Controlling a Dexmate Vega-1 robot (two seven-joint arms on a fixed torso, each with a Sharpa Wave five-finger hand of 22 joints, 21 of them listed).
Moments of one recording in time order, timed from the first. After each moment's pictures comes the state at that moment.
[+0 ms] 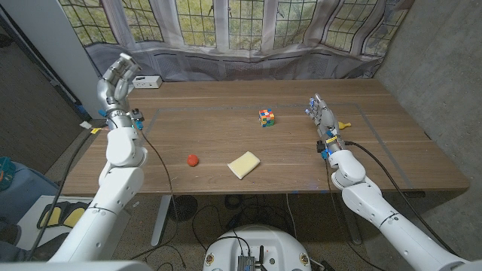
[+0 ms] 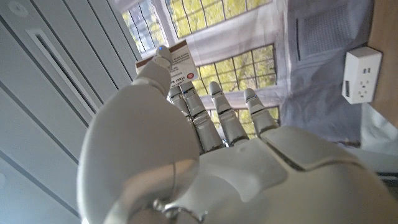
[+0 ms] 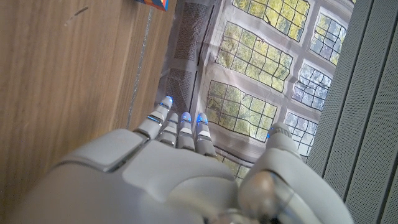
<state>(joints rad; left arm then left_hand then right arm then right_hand) 1.08 0.47 0.00 -1.72 -0.38 -0.41 0.46 1.10 0.06 0.33 -0.16 0.17 0.94 -0.10 0.23 0.20 0.93 -0.18 0.23 0.21 0.58 -0.06 0.20 0.17 0.24 0.21 0.21 0.17 -1.06 -0.49 -0.35 -1.56 0.52 0.39 -0.20 0.22 0.06 0.24 -0.13 0.18 0.21 0.09 0.20 0.18 0.16 0.13 0.20 0.19 0.04 0.09 0.22 0.22 0.23 0.03 0.19 0.17</state>
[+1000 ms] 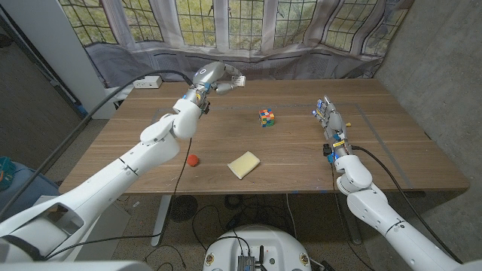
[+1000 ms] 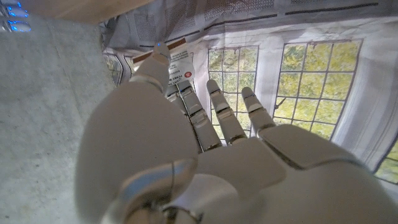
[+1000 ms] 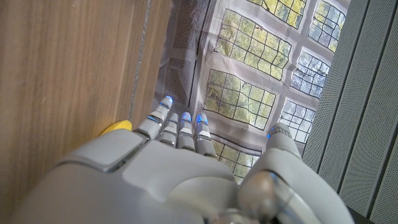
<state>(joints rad) 0.71 0.72 0.60 -1.90 0.68 0.22 0.25 1.12 0.06 0.32 -0.16 0.18 0.94 -0.10 0.23 0.20 0.94 -0.19 0.23 0.22 0.58 -0.06 0.19 0.17 0.22 0.21 0.20 0.17 -1.10 -0.49 -0.32 -1.55 0.54 0.44 -0.19 0.22 0.06 0.24 -0.13 0.18 0.21 0.09 0.20 0.18 0.16 0.13 0.20 0.19 0.04 0.09 0.22 0.22 0.23 0.03 0.19 0.17</state>
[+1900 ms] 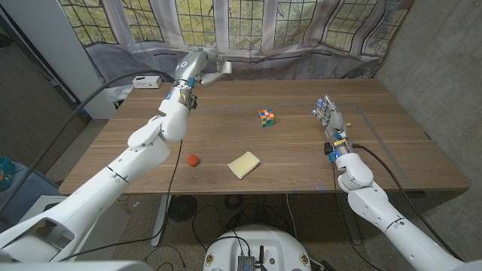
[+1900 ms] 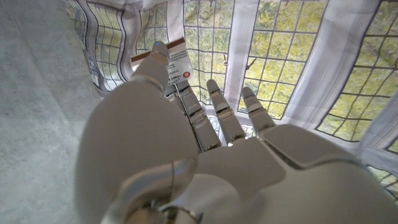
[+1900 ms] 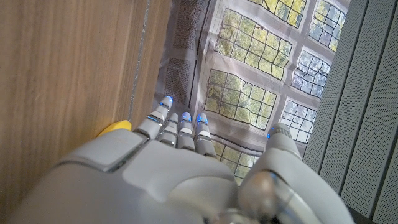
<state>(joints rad) 0.88 0.71 0.36 -1.96 0.48 0.13 0.45 1.12 0.06 0.30 -0.16 0.18 0.96 -0.12 0.23 0.20 0.95 -0.20 0.22 0.22 0.58 -0.06 0.19 0.17 0.22 0.21 0.20 0.17 -1.07 -0.49 -0.32 -1.52 0.56 0.44 -0.16 0.22 0.06 0.24 -0.13 0.18 0.21 0.09 0.20 0.18 0.16 0.13 0.20 0.19 0.04 0.09 0.22 0.22 0.23 0.03 0.19 0.17</state>
